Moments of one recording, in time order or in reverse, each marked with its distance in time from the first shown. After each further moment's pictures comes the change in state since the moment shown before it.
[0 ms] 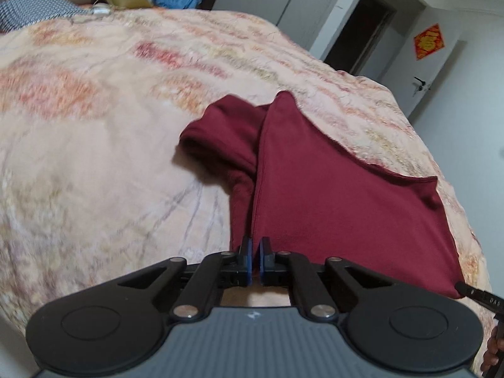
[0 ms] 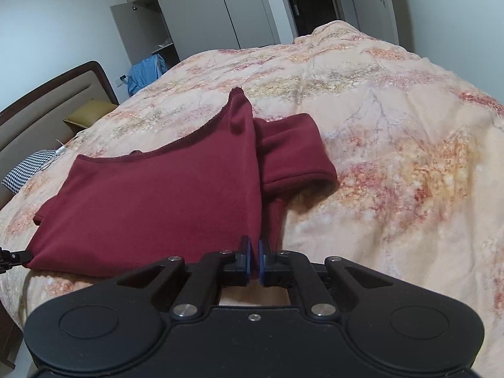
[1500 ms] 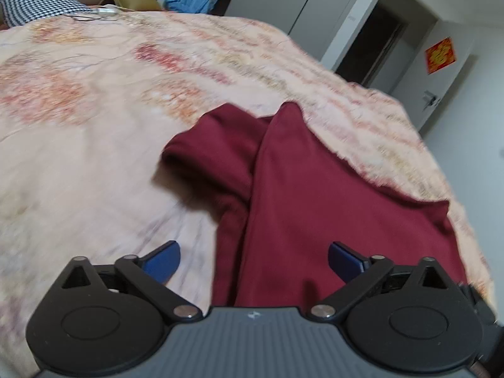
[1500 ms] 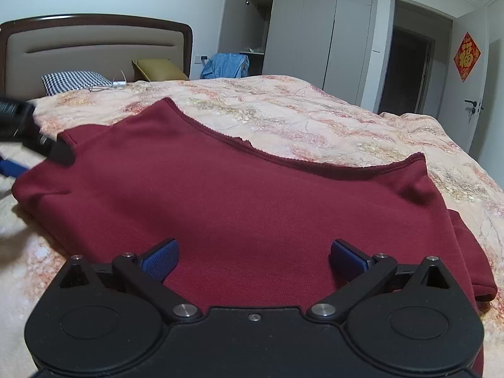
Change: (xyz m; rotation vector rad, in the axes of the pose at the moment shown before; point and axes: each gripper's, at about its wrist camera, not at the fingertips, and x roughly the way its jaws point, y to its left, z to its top) left arm 0.038 -0.011 0.020 -0.032 -0.051 0.006; right arm 0.092 0.159 -0.022 -0.511 -0.142 0.040
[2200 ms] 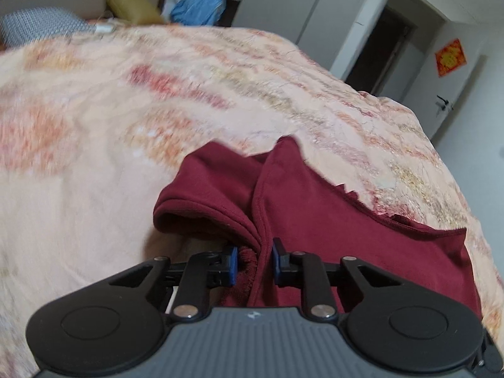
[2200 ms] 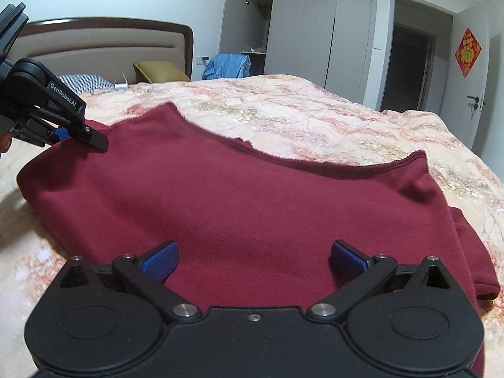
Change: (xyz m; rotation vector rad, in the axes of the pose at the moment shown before) left arm 0.024 -0.032 0.041 0.051 -0.038 0.088; right arm -0.001 -0.008 -0.001 0.025 -0.004 0.021
